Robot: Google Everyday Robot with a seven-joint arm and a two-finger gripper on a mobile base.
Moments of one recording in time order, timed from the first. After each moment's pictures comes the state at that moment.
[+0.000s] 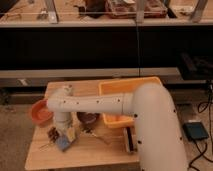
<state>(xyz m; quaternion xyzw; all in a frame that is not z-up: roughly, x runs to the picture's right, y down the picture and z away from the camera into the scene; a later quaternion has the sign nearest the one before) -0.241 0.237 0.782 -0.35 -0.27 -0.42 0.80</state>
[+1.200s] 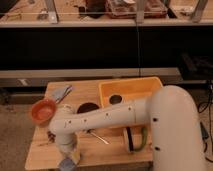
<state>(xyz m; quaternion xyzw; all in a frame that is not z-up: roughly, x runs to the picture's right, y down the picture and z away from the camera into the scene) -0.179 0.321 0.714 -0.37 -0.27 -0.44 0.77</state>
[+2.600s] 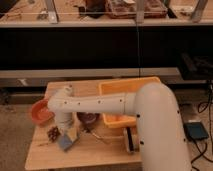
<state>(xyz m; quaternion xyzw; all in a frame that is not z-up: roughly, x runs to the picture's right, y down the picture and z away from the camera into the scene) -0.227 0.234 0.780 -0.34 -0.25 -0.41 0.81</state>
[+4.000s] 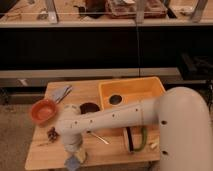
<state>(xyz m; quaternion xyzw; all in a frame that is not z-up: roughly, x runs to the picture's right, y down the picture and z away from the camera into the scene) -0.147 0.307 0.724 -0.36 -0.25 -0.42 0.79</state>
